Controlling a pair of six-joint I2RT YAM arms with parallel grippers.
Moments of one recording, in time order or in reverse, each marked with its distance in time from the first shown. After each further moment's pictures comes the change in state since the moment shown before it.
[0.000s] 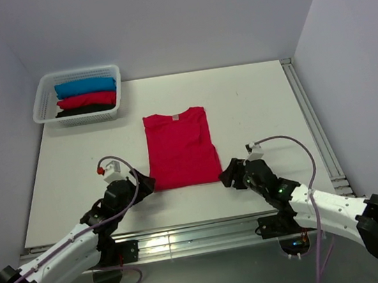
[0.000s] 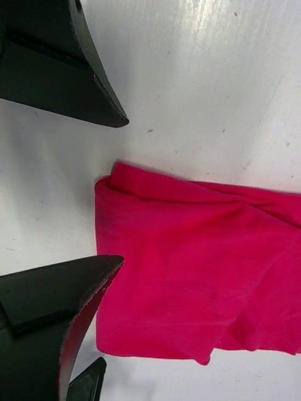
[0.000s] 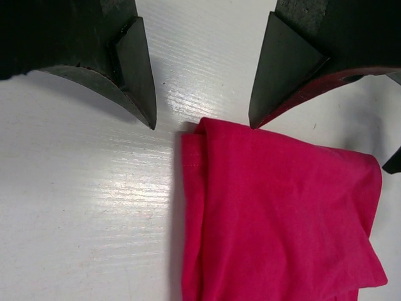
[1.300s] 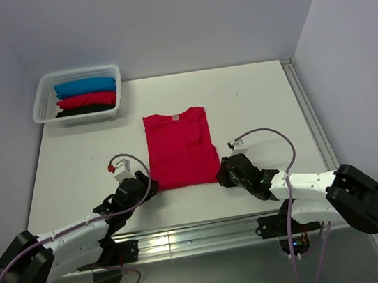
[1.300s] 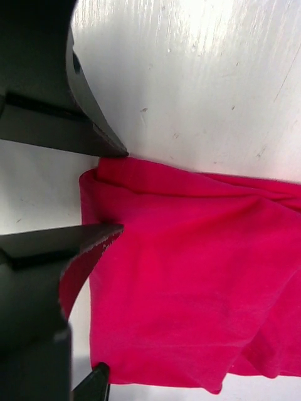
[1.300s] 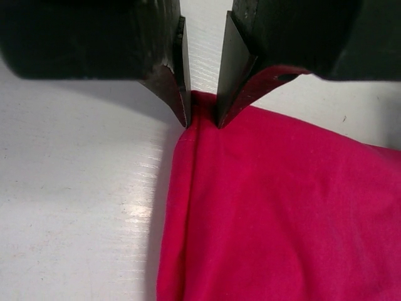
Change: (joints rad) left arm -0.081 0.283 0.008 0.232 -0.062 -0.016; right arm 0.074 0.364 0.163 0.050 0.053 -0.066
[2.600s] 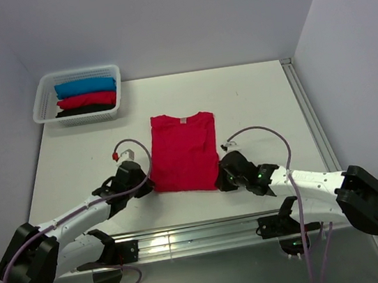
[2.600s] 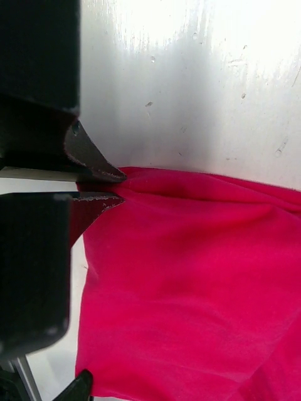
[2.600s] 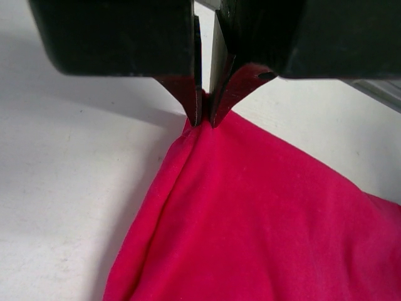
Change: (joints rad) left arm 0.119 0.108 0.224 -0.319 0.224 0.067; right arm 0.037 -0.033 0.141 -0.310 -0.129 0.020
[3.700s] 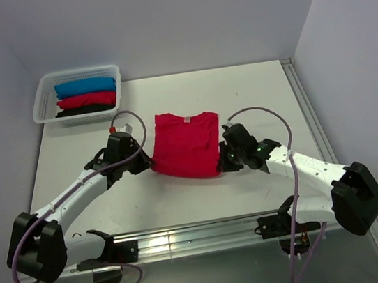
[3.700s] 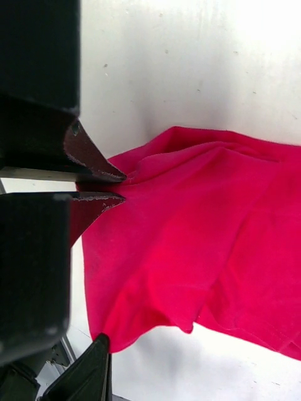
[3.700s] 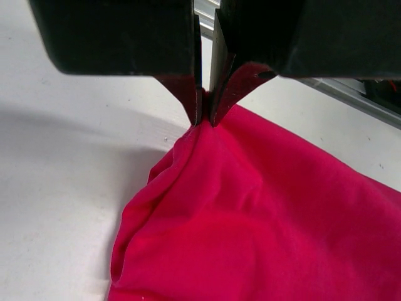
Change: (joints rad) left arm 0.179 0.122 0.337 -0.214 0.235 0.111; right arm -0.225 0.061 0.259 -0.273 -0.186 -0.111
